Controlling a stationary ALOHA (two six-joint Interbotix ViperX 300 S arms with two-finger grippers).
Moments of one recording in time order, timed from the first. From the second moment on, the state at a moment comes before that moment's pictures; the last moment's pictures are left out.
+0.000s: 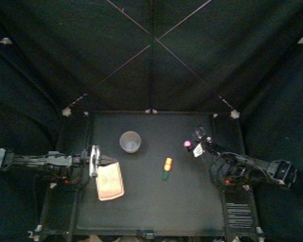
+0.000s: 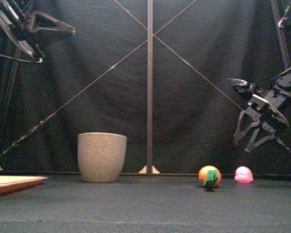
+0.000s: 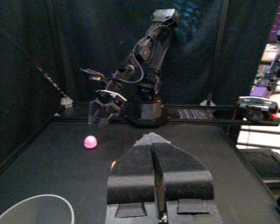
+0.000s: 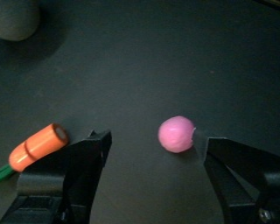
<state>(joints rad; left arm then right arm) 0.04 -0.96 1.20 0.00 -0.32 0.00 -0.70 -0.54 1.19 0.23 0.02 0.04</state>
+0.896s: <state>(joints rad) 0.07 -0.96 1.23 0.00 -0.32 0.00 -0.75 -0.16 1.08 0.14 0.00 0.04</state>
